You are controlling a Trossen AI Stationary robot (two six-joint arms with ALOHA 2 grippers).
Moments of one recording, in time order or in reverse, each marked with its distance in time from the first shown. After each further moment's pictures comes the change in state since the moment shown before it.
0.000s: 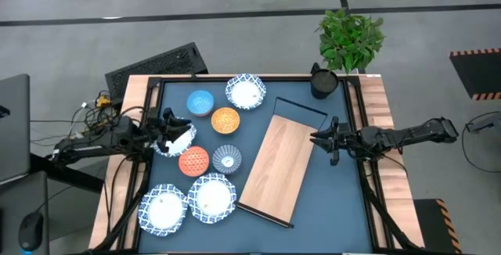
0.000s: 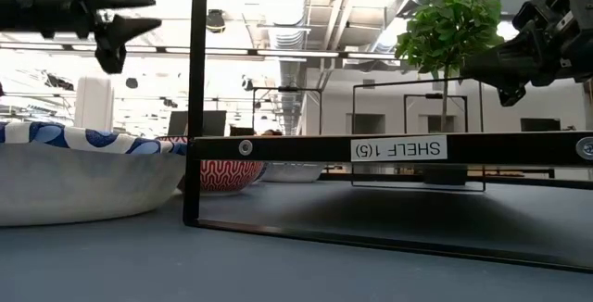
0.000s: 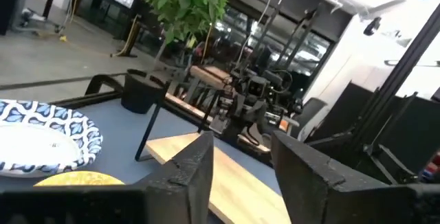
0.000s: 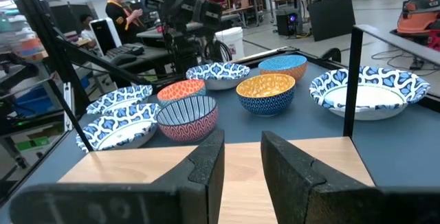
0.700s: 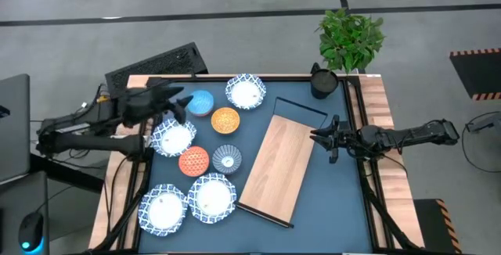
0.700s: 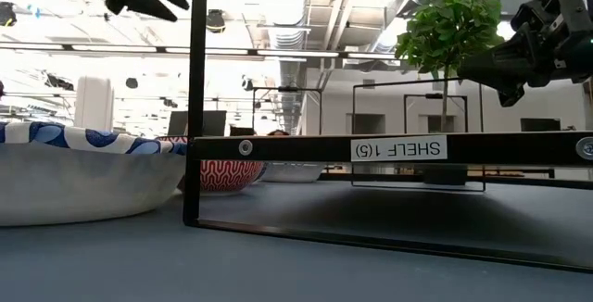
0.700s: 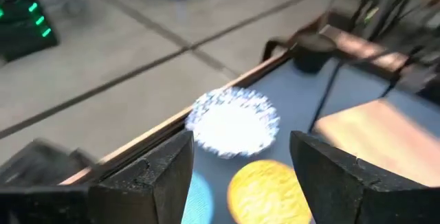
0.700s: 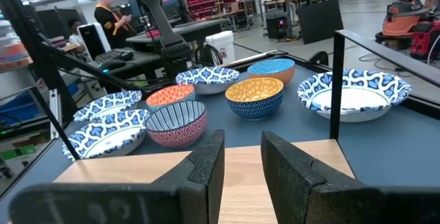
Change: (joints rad) left arm 0.101 0.685 0.772 -0.711 -0.444 0.189; right arm -0.033 0.000 0.000 0.004 0.006 0.001
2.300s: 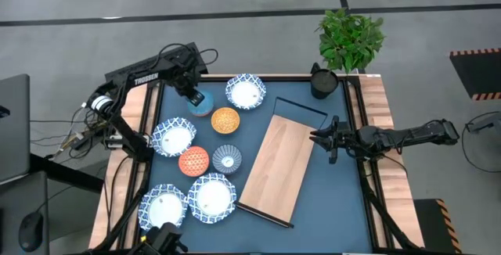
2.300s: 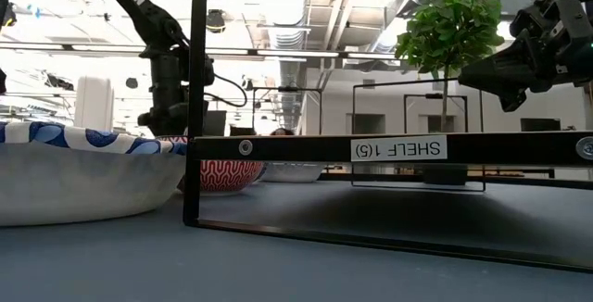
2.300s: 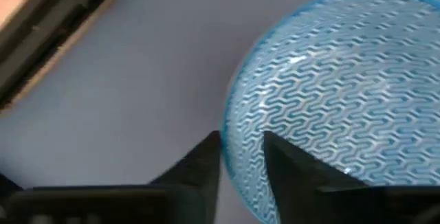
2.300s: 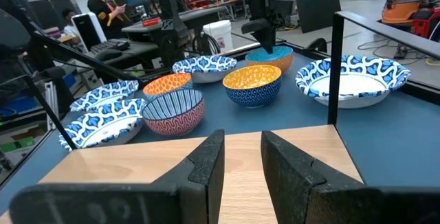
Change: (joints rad) left arm 0.743 0.871 0.141 -0.175 0.550 0.408; right arm 0.001 0.000 0.000 -0.046 0.000 0.027
